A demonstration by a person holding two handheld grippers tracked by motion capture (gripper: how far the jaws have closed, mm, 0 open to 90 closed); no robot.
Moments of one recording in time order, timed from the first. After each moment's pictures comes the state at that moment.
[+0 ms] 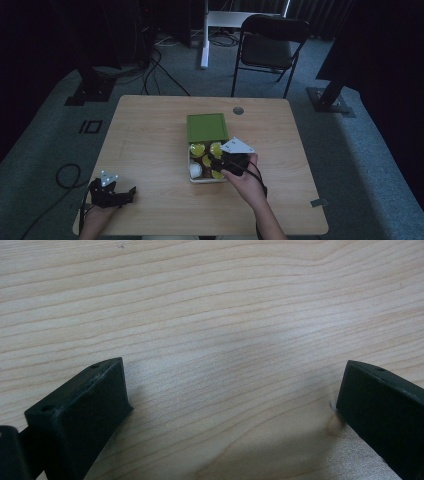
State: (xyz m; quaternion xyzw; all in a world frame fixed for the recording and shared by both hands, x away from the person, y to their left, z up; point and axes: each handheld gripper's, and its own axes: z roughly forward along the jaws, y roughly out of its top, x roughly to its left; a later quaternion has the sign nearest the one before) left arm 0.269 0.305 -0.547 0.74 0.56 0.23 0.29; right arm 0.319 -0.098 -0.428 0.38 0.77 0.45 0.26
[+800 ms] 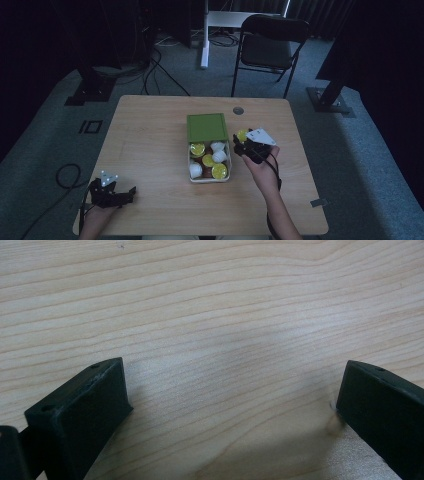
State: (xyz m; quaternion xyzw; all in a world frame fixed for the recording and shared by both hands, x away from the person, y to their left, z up) left arm 0.269 0.304 -0.547 0.74 0.56 0.23 0.29; right arm 0.358 -0.157 -0.439 0.45 0.70 0.43 0.35
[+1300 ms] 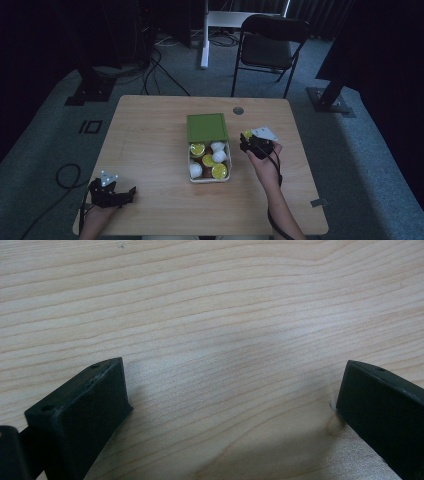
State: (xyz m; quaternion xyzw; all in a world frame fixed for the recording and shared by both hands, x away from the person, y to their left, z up) left arm 0.268 0.305 -0.547 0.74 0.56 0.23 0.29; right arm 0.388 -0.177 -0.469 0.50 0.69 0.39 0.35
